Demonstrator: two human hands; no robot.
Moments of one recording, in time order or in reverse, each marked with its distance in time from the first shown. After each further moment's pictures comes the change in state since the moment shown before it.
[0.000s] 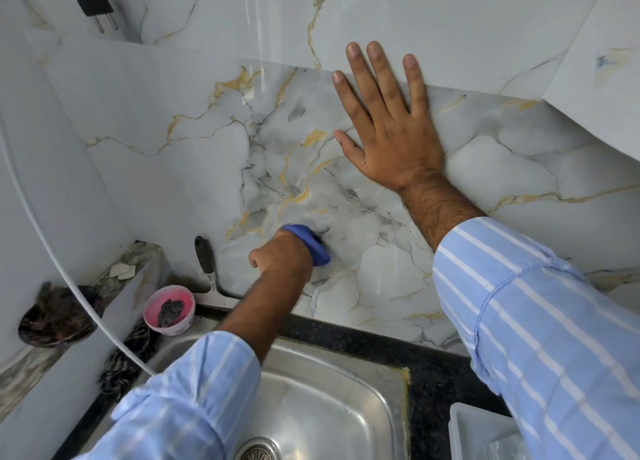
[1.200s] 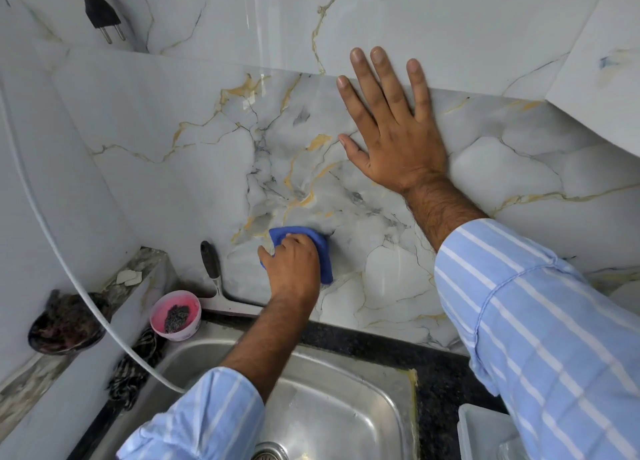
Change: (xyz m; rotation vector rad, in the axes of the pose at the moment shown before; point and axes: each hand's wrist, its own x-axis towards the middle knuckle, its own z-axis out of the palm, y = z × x) left_hand -0.030 -0.006 0.020 0.019 0.521 0.180; right_hand 0.000 -0.001 0.001 -0.013 0.002 0.015
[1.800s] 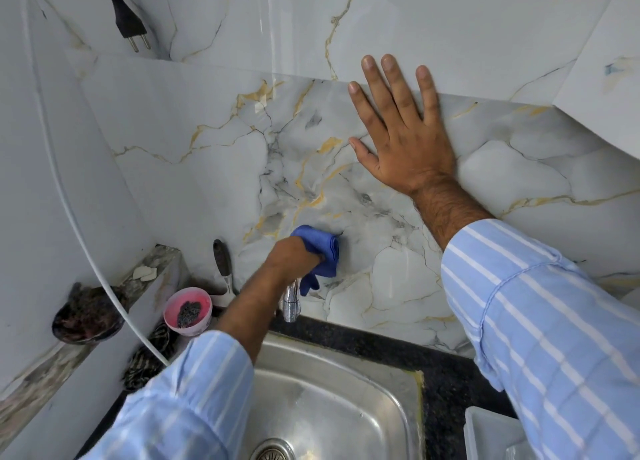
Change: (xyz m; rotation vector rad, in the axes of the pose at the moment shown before) left_hand 0.038 -0.034 -0.017 -0.504 -0.526 -0.016; right_hand -0.001 0.000 0.000 0.011 0.006 -0.004
